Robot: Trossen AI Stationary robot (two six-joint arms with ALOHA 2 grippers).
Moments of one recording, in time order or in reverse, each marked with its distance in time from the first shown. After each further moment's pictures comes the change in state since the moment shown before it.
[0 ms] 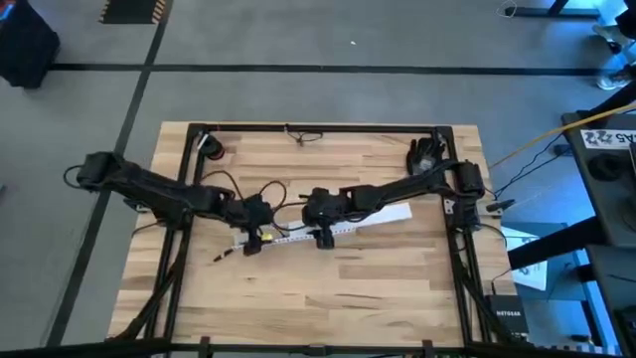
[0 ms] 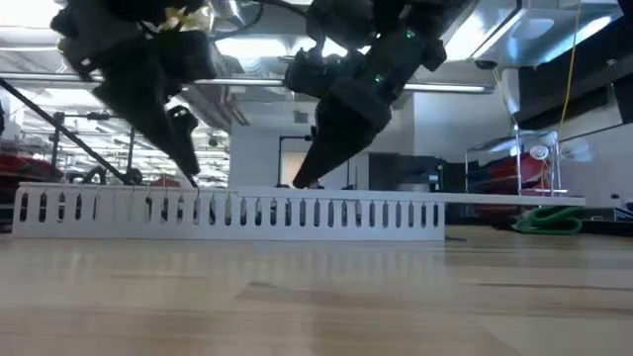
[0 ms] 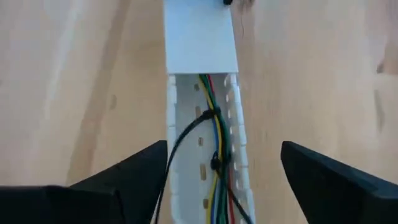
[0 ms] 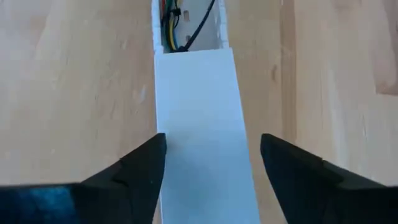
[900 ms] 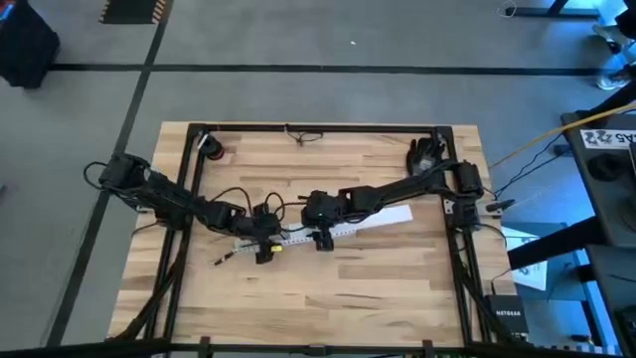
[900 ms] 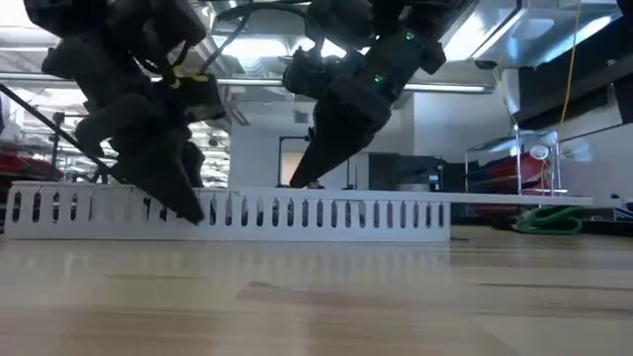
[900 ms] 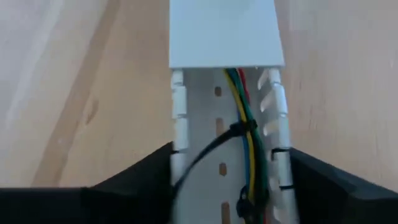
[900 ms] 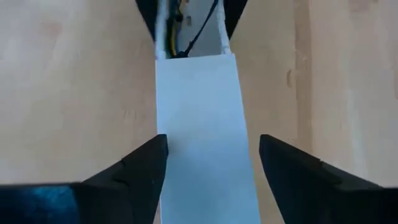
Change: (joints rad) left arm -0.064 0.234 -0.041 0.306 -0.136 -0.036; right arm 0.002 0.021 -0.001 0.022 -0.058 0.030
